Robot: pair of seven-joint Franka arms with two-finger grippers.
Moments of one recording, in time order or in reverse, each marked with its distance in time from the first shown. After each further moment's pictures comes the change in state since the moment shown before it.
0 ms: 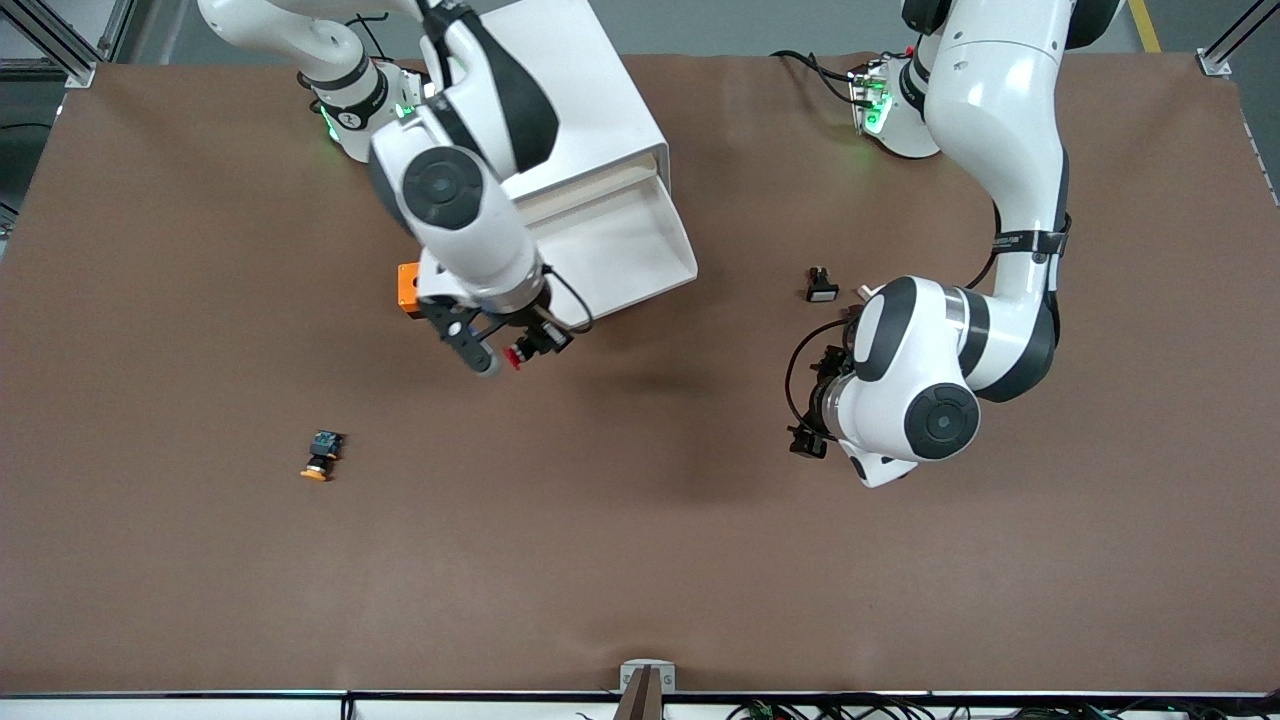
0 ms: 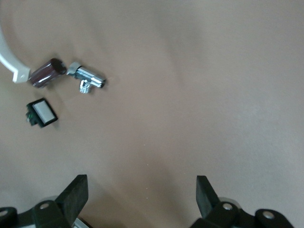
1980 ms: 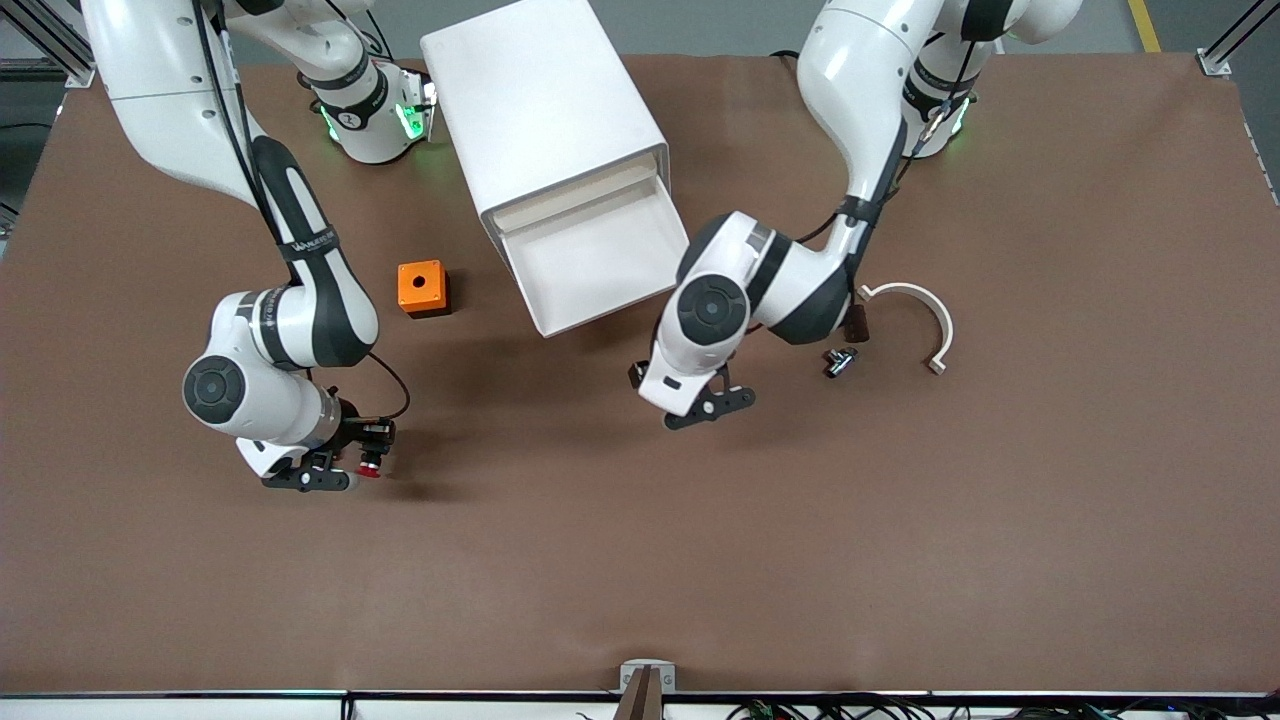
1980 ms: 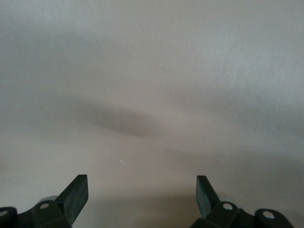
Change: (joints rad) left arm -0.313 0.033 -0.038 -0.074 0.068 0.293 0.508; right arm -0.410 0.208 0.007 -0.226 0.005 0.352 -1.155
